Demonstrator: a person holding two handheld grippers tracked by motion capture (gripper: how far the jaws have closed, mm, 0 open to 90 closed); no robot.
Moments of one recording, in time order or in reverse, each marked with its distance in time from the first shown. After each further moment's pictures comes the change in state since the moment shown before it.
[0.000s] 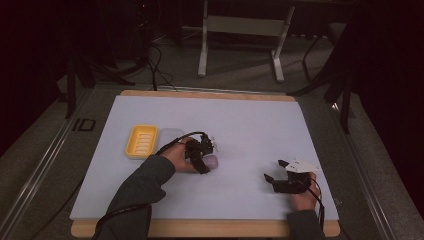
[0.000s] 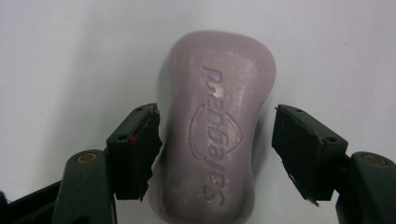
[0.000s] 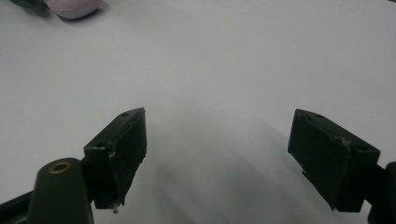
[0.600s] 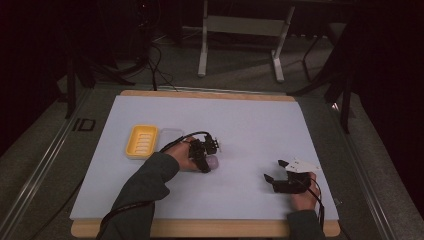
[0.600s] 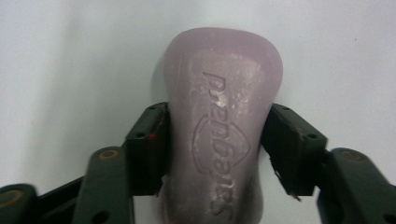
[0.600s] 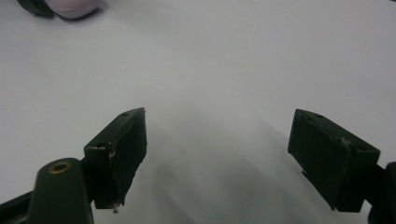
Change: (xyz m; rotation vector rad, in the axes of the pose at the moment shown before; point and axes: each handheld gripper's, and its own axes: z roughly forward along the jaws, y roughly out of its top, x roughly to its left) left arm 0.002 0.012 0.005 0.083 -0.022 -0.005; right arm 0.000 0.000 0.000 0.001 0.001 -0.003
